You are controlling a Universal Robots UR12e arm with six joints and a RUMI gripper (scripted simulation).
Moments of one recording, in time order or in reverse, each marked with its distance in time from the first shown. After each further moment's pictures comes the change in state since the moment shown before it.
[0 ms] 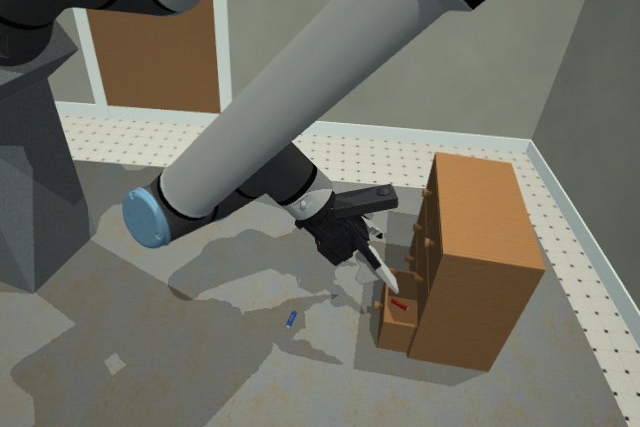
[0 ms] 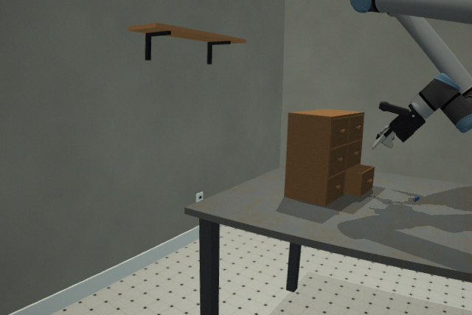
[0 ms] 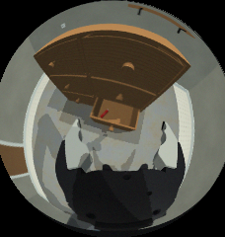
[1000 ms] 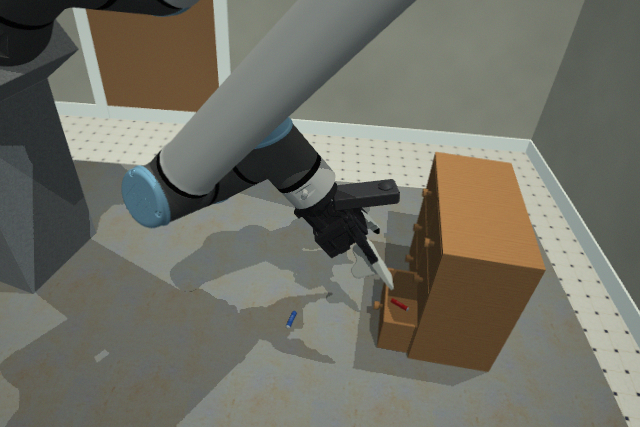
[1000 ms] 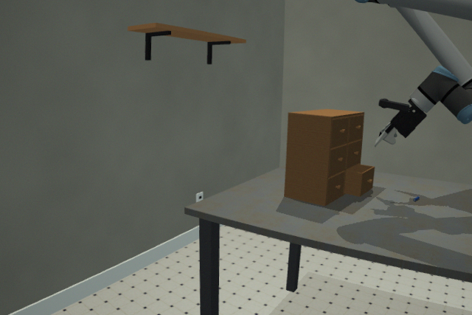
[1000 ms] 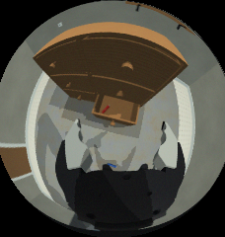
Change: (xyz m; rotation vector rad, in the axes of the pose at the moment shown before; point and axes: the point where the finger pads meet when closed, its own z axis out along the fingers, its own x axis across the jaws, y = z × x) arm -0.001 0.000 -0.013 -0.071 -0.001 0.024
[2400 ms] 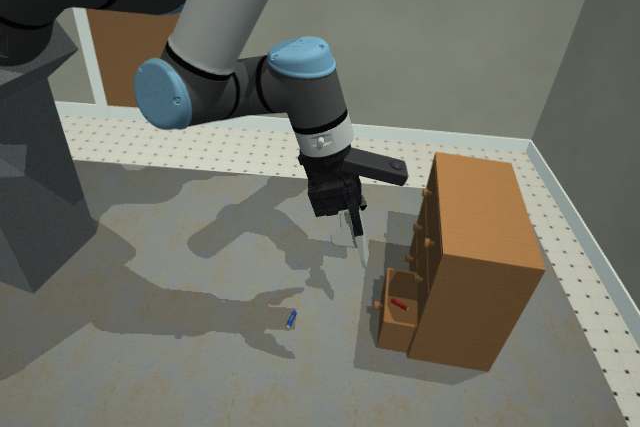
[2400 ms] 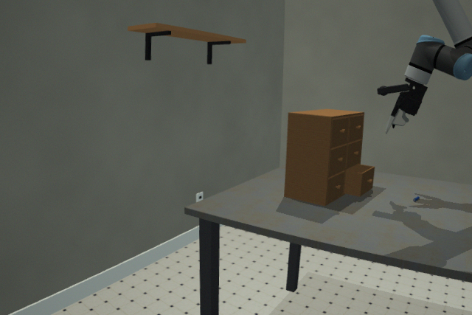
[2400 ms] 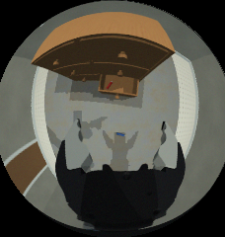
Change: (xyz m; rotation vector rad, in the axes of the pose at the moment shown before) arm -0.006 0.005 -0.066 -0.353 -0.002 0.119
